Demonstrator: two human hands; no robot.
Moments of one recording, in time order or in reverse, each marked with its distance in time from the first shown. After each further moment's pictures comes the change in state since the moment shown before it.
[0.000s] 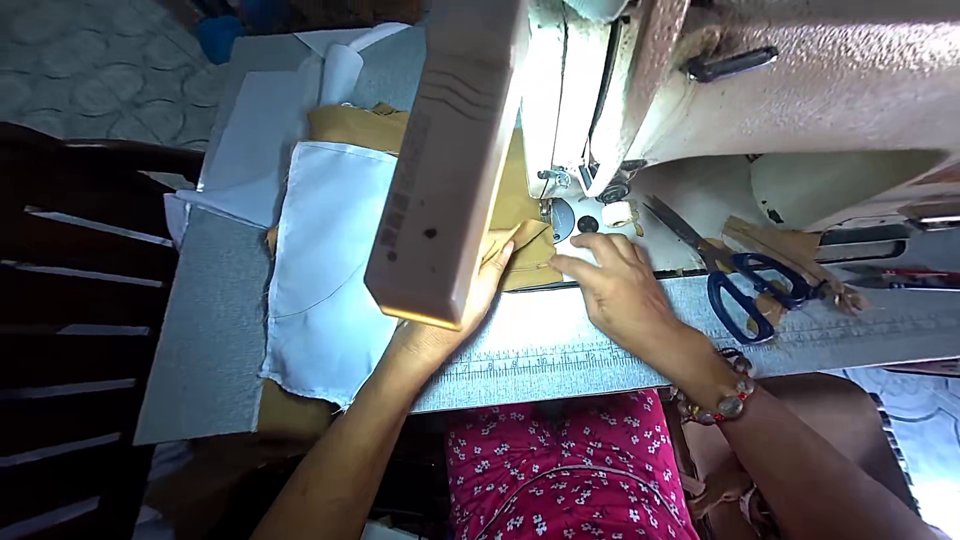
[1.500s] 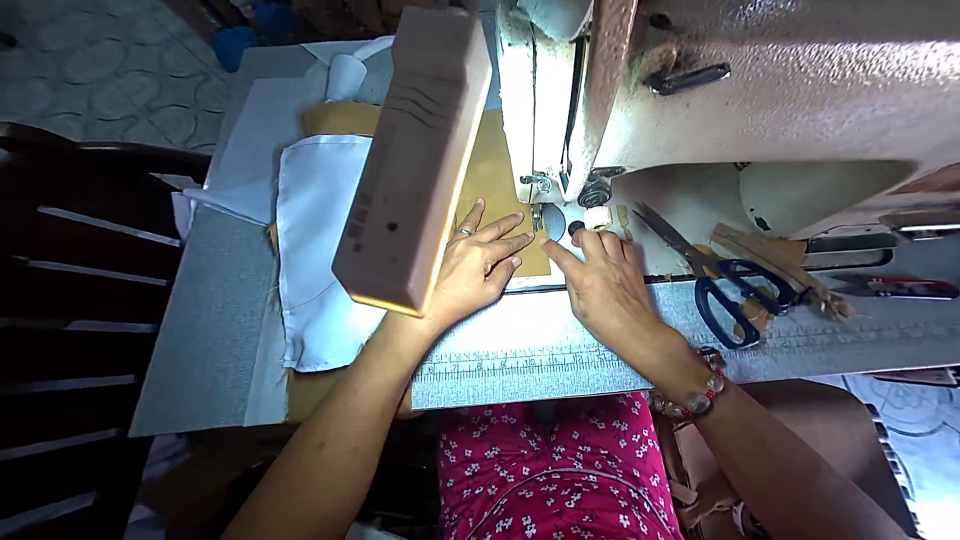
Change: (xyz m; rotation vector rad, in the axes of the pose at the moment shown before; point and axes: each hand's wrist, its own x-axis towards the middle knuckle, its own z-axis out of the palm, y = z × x) left_hand 0.027 -0.024 0.013 0.333 -0.251 0.209; right_hand 0.006 -0.004 0.001 -0.193 -0.060 0.081
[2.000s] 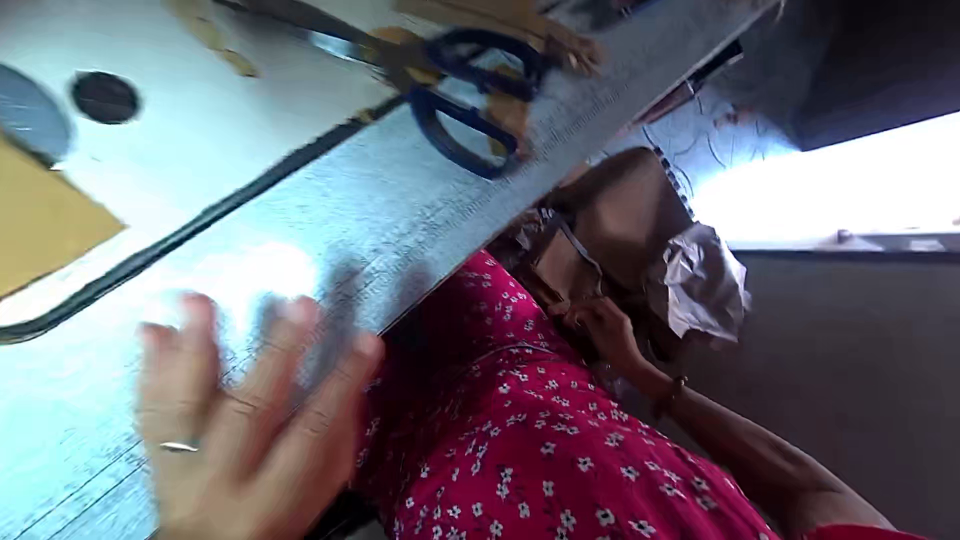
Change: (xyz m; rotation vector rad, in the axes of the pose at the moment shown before) left_hand -0.090 0.082 0.049 -0.071 0.016 0.415; right_hand -0.372 -0.002 0.014 0.558 0.015 1.250
